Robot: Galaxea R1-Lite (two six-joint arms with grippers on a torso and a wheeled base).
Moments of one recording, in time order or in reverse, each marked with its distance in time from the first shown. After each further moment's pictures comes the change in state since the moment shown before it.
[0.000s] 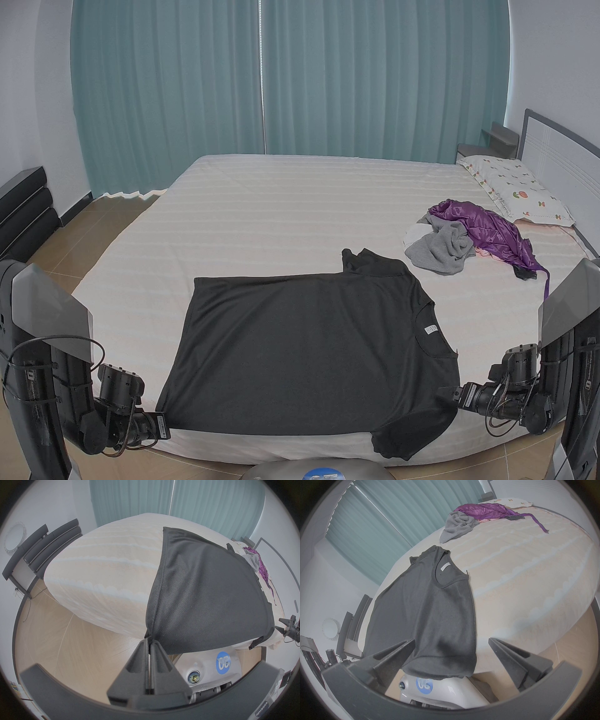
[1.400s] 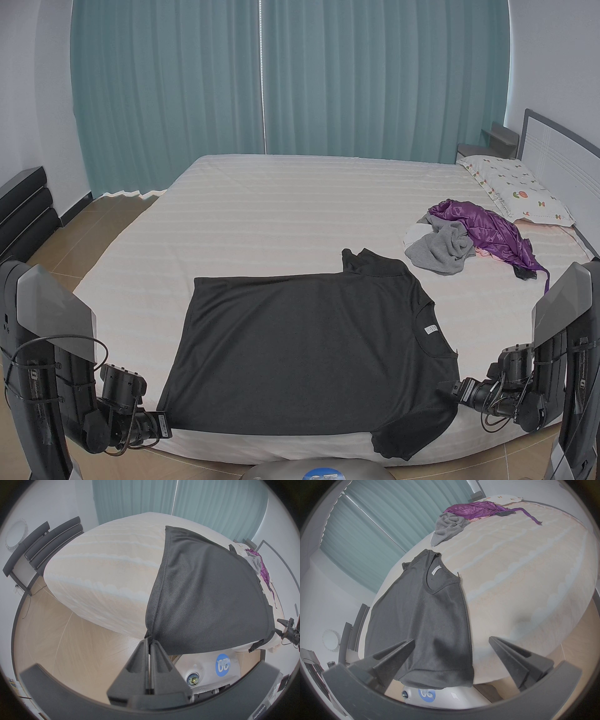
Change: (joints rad) left arm 0.001 0.022 -0.018 0.001 0.000 -0.025; right arm -0.019 0.068 -0.056 -0.030 -0.014 0.072
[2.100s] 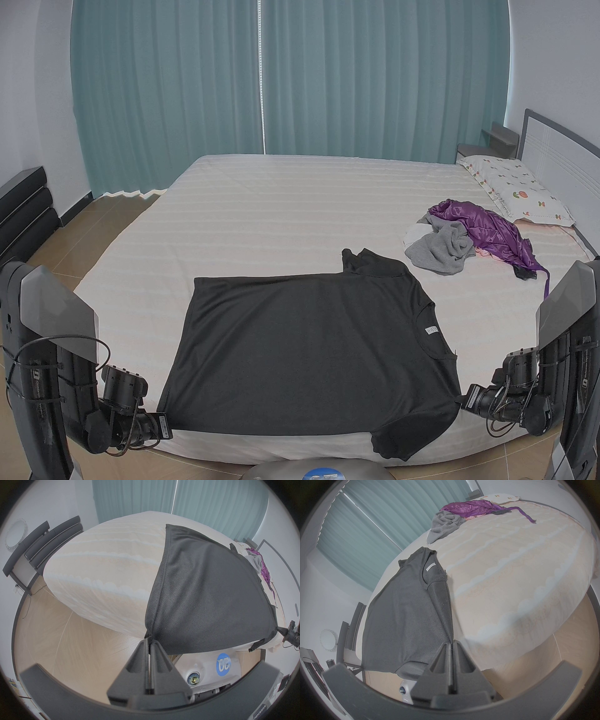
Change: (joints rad) left arm 0.000 0.015 -0.003 0.000 0.000 -0.001; right arm -0.011 -0.016 0.068 0.000 -0.013 -0.014
